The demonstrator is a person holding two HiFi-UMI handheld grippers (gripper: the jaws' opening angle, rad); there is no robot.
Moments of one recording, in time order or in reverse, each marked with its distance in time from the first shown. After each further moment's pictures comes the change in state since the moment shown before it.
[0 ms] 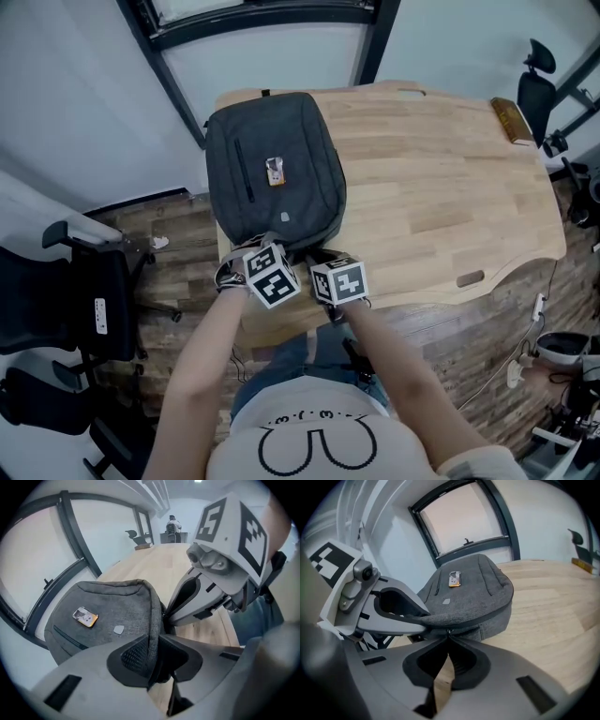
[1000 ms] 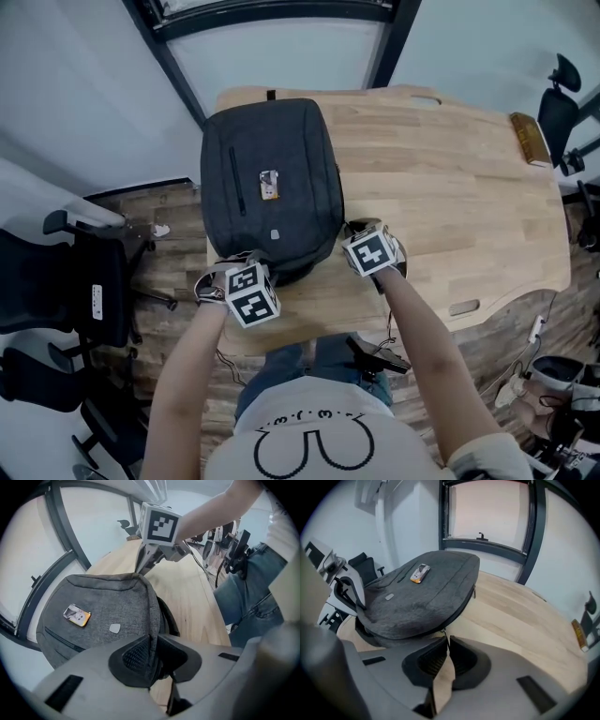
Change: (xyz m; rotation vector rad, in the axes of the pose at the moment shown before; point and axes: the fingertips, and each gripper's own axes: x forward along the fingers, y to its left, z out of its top) left arm -0.001 -0.015 -0.007 0.026 0.109 -0.114; right arm -0.007 -0.151 0.060 -0.419 0.204 -0.184
